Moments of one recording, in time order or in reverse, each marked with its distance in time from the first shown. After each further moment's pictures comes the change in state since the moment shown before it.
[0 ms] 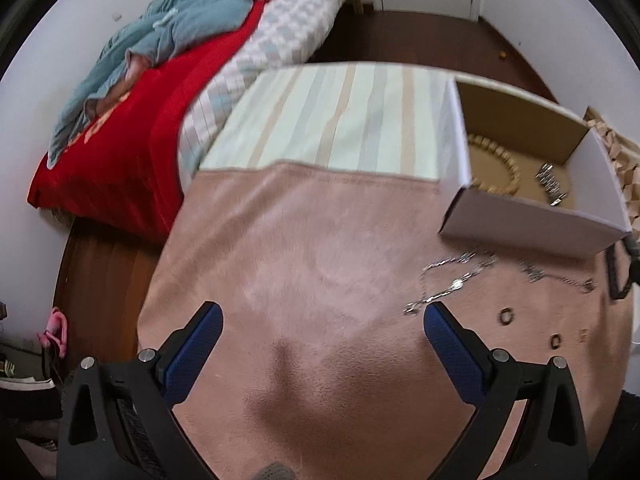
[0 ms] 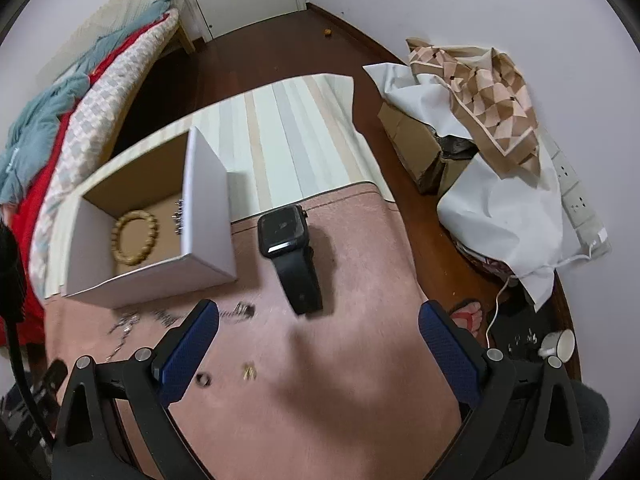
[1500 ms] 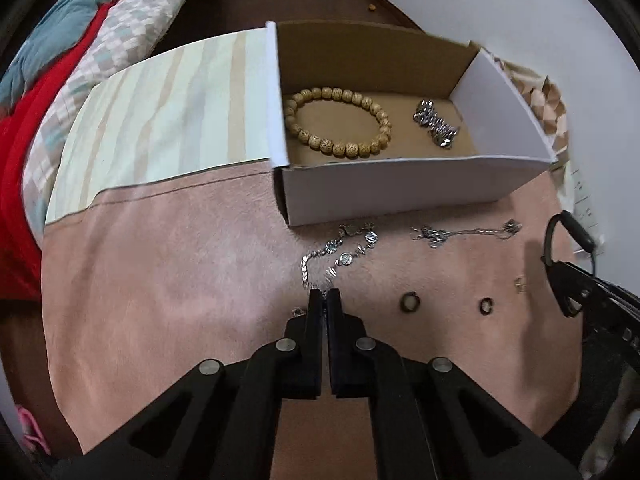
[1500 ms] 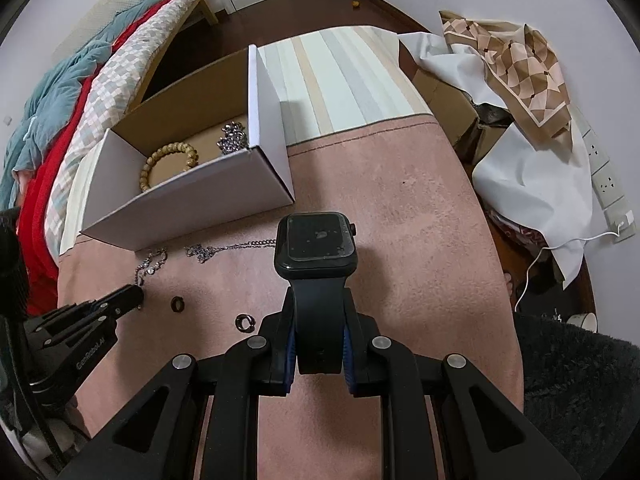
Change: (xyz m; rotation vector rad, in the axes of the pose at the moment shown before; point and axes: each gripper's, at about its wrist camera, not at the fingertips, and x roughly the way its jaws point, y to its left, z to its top) left arm 0.022 -0.053 0.016 0.283 0.090 -0.409; right arm 0.003 0.032 -0.045 -0.031 0.092 0.091
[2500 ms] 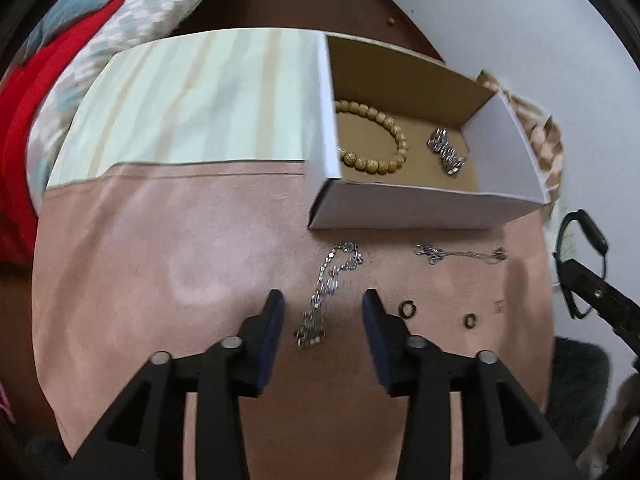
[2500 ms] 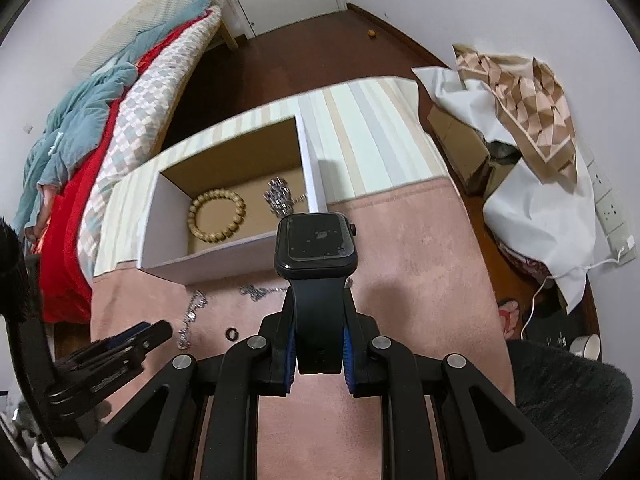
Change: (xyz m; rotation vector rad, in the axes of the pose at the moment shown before) left arm 0.002 0.019 0.010 -0.094 -0.002 -0.045; right arm -0.040 0.017 0.022 -0.012 -0.075 0.054
